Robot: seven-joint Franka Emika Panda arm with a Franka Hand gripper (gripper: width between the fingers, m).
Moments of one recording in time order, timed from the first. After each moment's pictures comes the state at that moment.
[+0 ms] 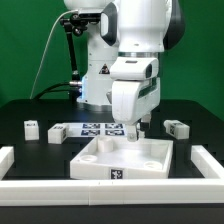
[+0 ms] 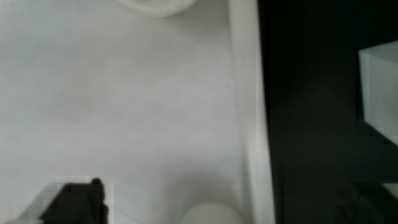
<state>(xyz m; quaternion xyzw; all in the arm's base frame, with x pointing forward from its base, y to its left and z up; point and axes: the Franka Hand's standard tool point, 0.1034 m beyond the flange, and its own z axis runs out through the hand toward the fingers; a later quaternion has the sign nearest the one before) 0.468 0.048 0.038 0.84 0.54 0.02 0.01</state>
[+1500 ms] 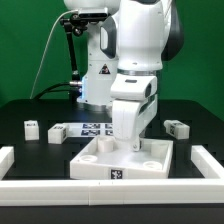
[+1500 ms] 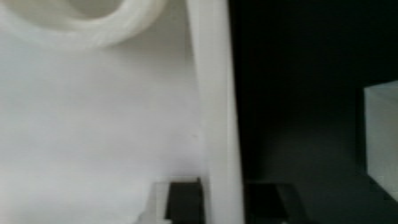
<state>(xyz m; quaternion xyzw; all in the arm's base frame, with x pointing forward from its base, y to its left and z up) 0.455 0.047 0.007 0.84 0.55 -0.01 -0.01</state>
